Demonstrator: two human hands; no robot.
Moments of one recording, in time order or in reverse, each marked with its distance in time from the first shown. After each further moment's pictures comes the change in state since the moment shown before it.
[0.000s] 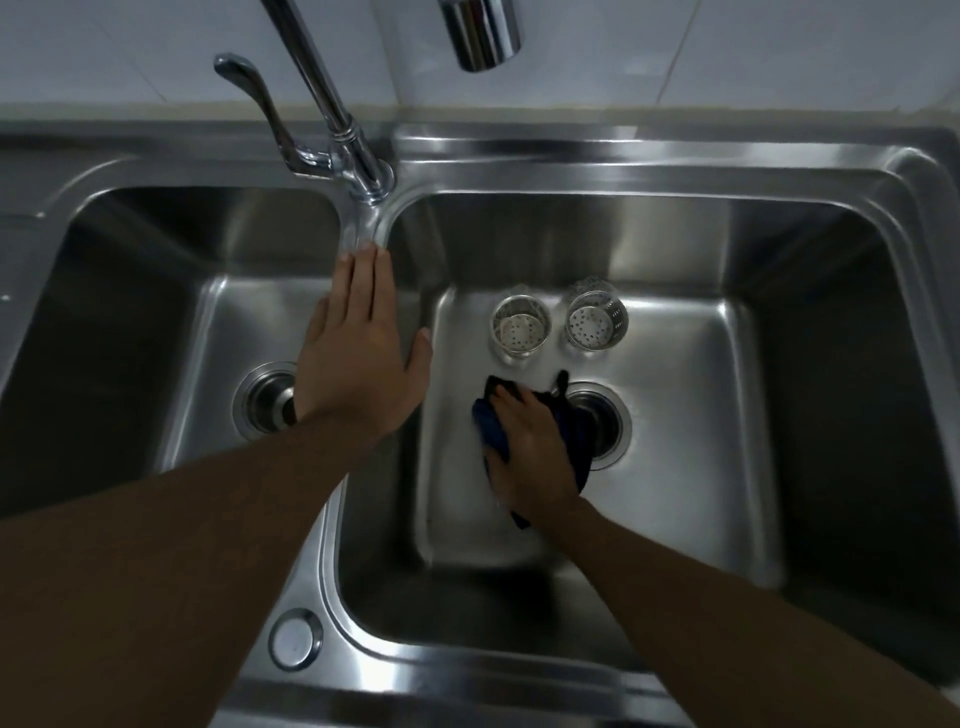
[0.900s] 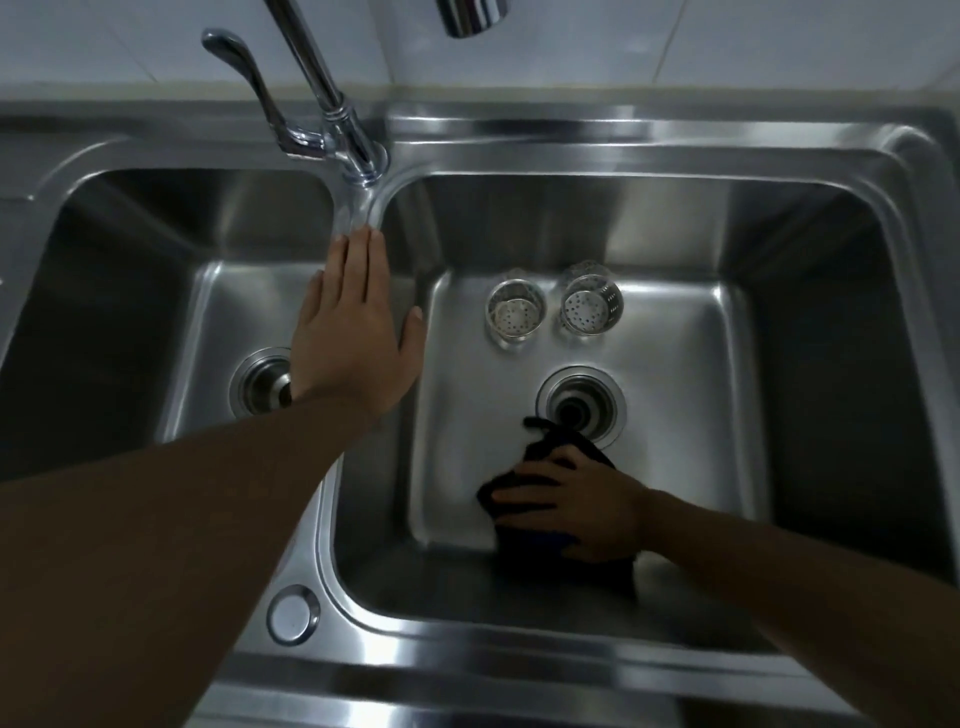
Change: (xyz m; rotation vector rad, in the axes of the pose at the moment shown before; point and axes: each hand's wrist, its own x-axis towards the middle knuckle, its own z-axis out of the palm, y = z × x) left_hand 0.000 0.003 -0.005 -0.007 -0.005 -0.002; right_hand -0.052 0.065 -0.051 -0.562 -0.571 -0.760
